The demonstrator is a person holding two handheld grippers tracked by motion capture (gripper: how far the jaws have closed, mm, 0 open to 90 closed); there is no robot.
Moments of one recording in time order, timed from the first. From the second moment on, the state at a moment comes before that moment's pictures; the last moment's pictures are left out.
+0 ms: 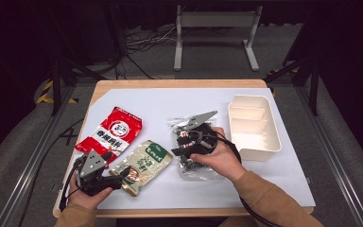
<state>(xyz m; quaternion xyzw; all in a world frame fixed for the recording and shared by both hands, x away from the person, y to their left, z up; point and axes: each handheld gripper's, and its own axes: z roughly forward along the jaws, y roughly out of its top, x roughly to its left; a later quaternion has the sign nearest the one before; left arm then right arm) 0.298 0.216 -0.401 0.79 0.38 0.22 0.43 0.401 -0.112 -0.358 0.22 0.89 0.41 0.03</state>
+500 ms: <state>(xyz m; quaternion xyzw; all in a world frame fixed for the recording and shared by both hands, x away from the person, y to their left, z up) 0.290 0.223 -0.402 0.78 0.39 0.22 0.43 0.420 -0.086 -0.373 0.23 0.90 0.38 0.01</state>
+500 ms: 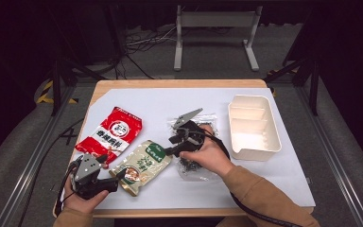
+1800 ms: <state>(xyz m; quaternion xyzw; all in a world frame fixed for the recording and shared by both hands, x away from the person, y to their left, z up) 0.294 0.220 -0.403 0.79 0.39 0.22 0.42 0.441 -0.057 -0.419 0.26 0.91 0.30 -0.06</state>
